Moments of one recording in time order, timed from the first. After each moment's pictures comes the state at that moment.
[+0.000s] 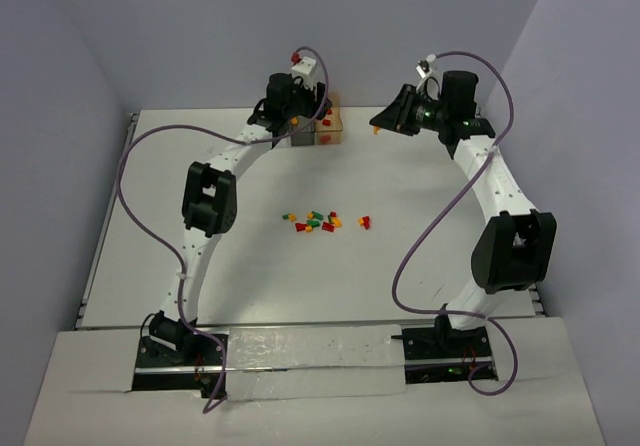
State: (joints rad) left arm -0.45 2.55 2.29 0.07 0.23 -0.09; right arm 0.05 1.63 1.47 -0.31 -0.76 0.47
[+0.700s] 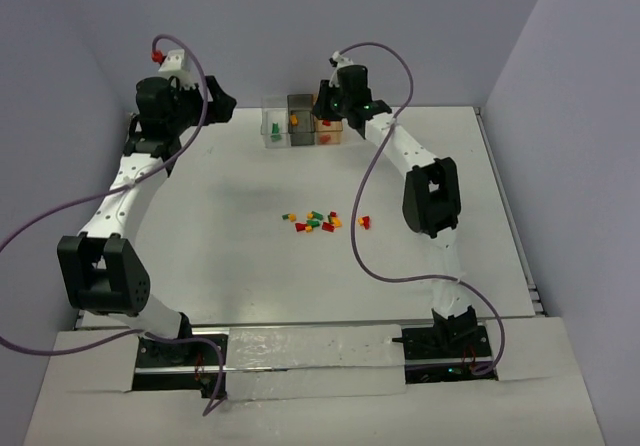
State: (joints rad) left arm -0.10 1.56 1.39 -0.03 0.24 -0.25; right arm 0.39 2.32 2.14 -0.29 -0.16 0.32
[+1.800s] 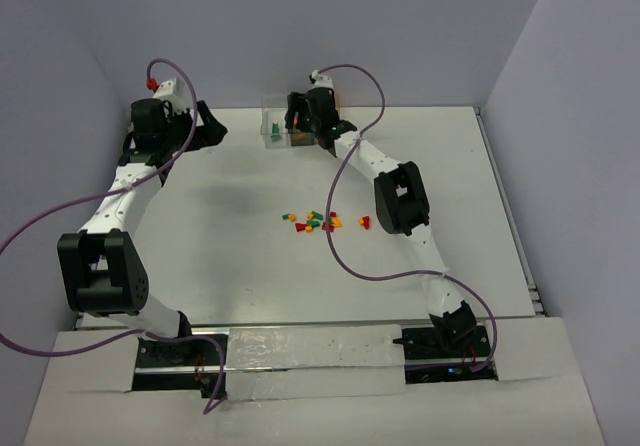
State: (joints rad) left arm -0.01 1.55 1.24 -0.09 0.31 -0.28; right arm 0.49 2.59 2.29 -0.07 0.09 0.43
